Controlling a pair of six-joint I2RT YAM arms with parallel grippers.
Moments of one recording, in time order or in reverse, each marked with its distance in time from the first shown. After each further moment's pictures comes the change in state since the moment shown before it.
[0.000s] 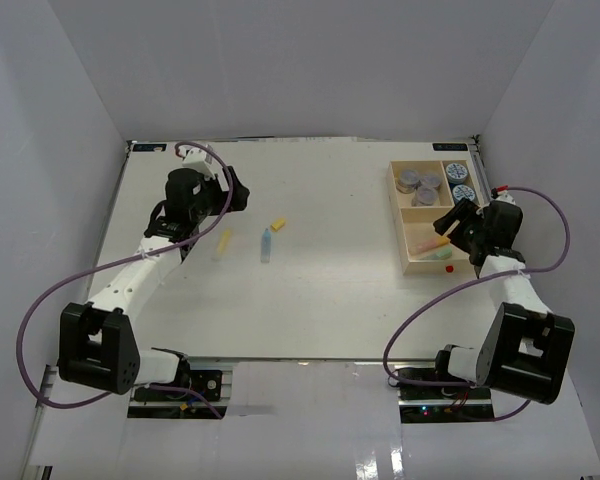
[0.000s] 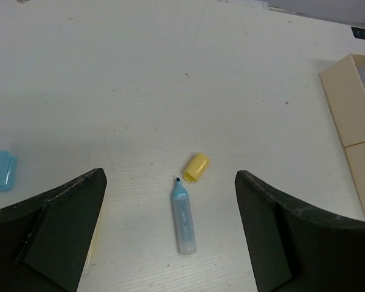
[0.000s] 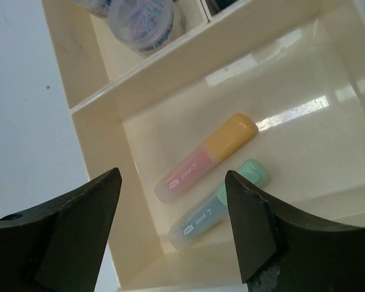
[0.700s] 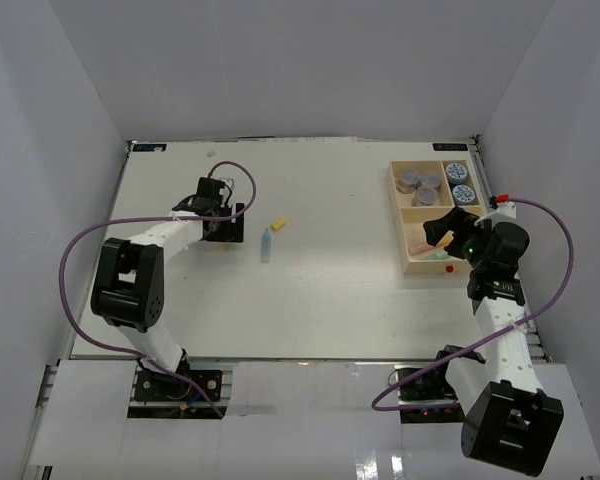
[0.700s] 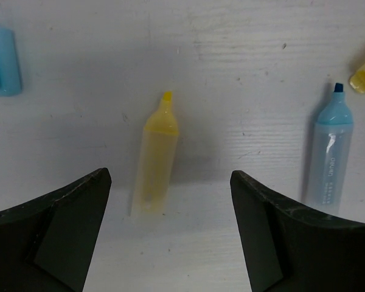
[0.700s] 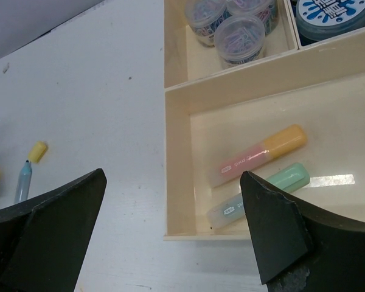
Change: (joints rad) left arm 0.001 0.383 0.130 -0.368 -0.152 0.199; right arm 0.015 -0.423 -0.151 0.031 -0.138 -0.064
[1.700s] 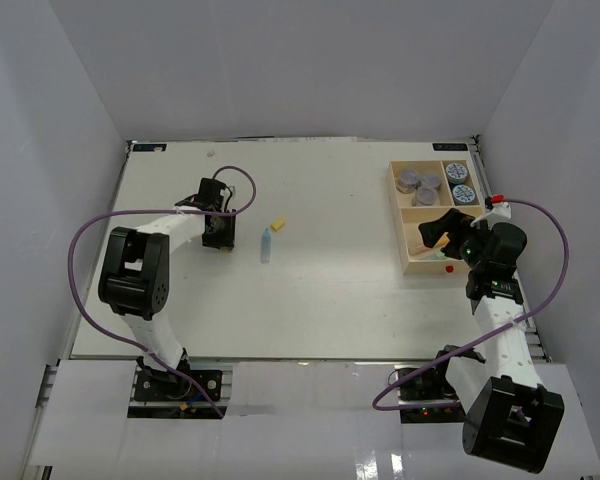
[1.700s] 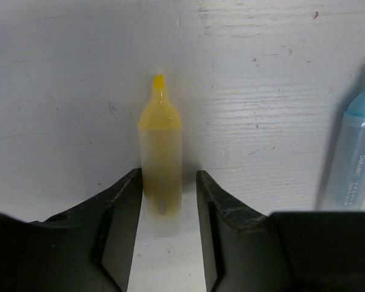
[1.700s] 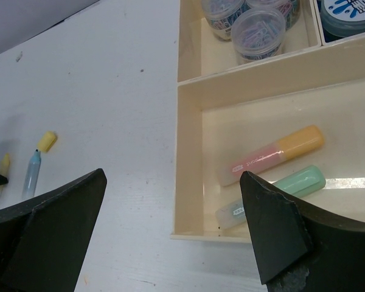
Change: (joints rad) left arm 0.017 0.103 0.046 -0.090 0.065 0.005; right arm 0.004 0.020 -0.024 0.038 -0.055 -0.002
